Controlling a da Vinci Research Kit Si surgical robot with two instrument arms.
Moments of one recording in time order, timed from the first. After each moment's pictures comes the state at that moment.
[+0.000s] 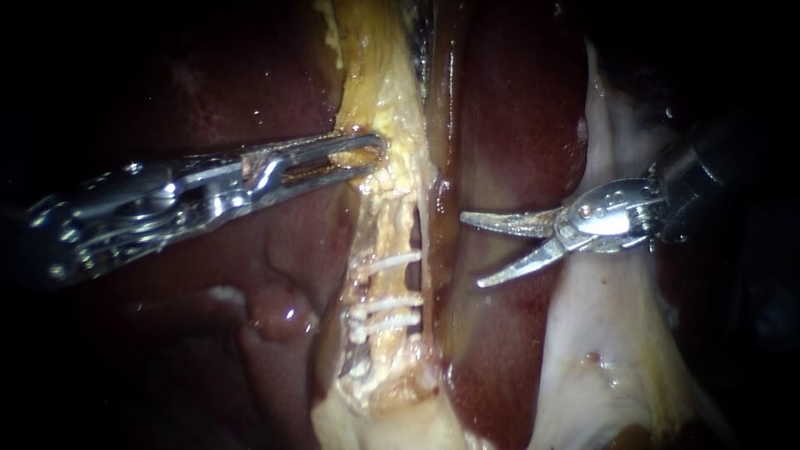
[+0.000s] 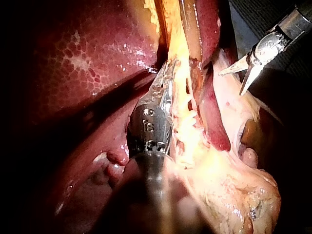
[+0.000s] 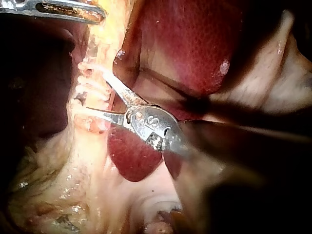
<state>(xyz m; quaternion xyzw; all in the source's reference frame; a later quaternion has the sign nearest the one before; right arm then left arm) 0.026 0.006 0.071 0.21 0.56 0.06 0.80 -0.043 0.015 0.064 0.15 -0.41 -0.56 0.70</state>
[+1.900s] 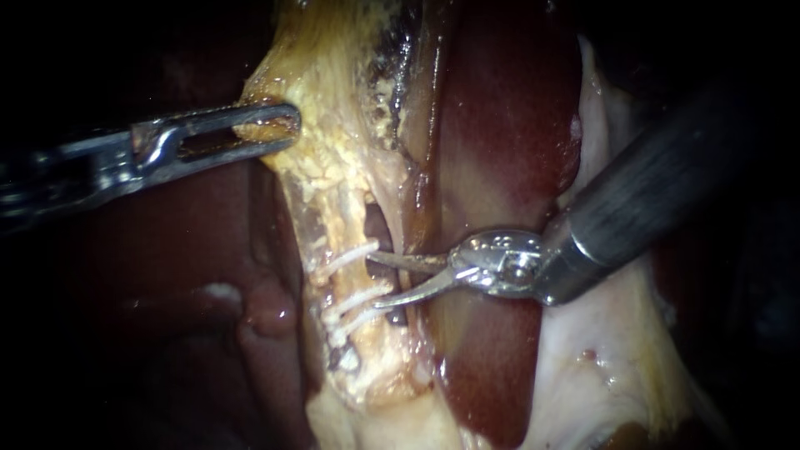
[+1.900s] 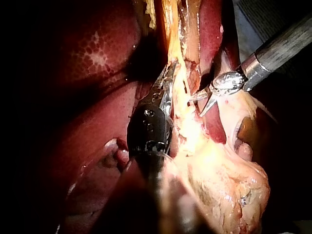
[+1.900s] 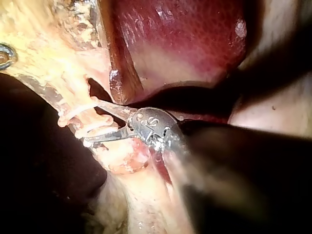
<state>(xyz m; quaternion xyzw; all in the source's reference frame) 0.036 0.002 0.079 0.42 0.48 0.15 0.75 -0.035 0.018 0.054 0.13 -0.43 -0.59 0.67</state>
